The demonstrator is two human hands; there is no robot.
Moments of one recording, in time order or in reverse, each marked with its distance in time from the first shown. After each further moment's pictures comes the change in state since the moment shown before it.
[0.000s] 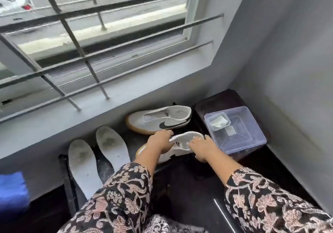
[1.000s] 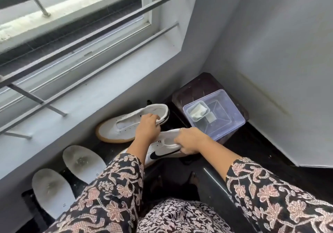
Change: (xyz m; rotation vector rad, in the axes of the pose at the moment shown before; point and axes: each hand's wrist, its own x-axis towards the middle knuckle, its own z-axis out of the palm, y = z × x) left_hand 0.086 0.020 -0.004 -0.135 0.210 0.091; right_hand 0.002 0.041 -0.024 0.061 0.105 -0.157
